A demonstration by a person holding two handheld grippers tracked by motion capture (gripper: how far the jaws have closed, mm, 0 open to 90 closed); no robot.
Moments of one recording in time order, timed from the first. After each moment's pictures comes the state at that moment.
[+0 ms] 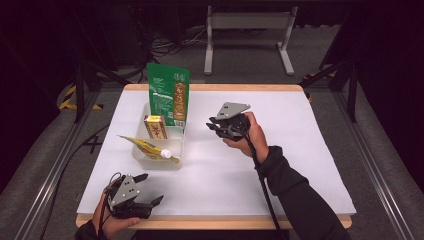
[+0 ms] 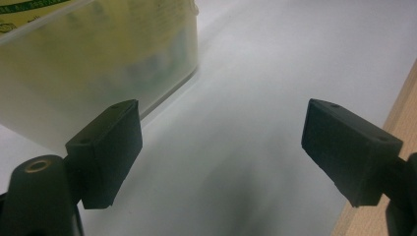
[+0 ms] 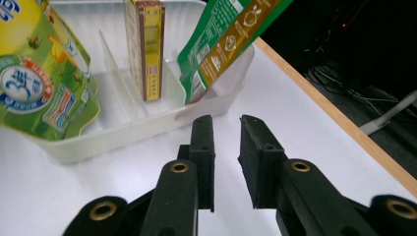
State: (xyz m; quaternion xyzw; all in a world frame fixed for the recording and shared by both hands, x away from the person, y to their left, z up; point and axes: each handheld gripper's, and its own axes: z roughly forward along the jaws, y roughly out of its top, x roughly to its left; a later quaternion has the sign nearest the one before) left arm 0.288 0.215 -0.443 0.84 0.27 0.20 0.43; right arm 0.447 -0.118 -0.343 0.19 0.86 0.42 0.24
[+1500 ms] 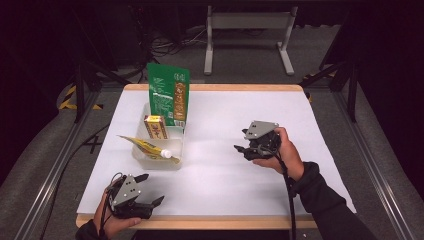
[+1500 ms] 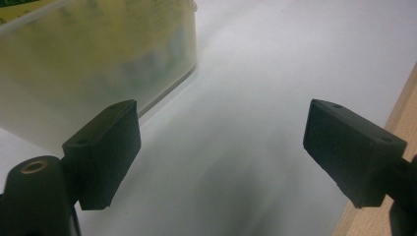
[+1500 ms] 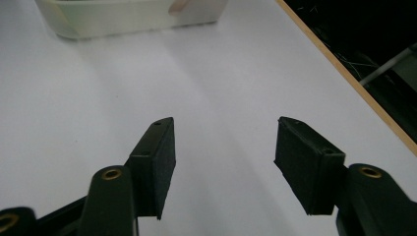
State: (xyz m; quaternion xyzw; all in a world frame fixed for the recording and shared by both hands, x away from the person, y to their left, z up) left arm 0.289 0.212 -0.445 0.84 0.27 0.19 0.43; right arm 0.405 -0.191 -0.359 0.18 0.89 0.34 0.26
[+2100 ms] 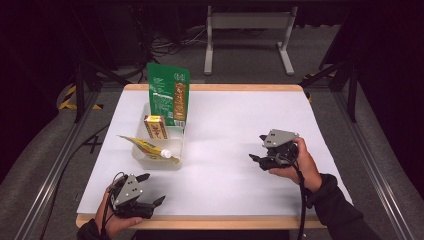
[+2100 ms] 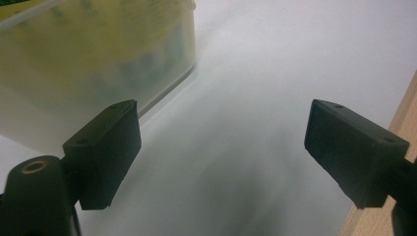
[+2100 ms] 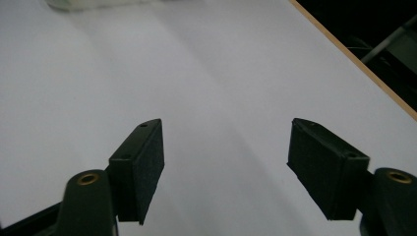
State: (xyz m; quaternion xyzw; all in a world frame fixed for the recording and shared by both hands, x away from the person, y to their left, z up) left arm 0.290 0.210 -0.445 0.84 0.27 0.20 0.42; right arm 0.383 -0.234 -0.373 0.22 0.88 0.34 0.26
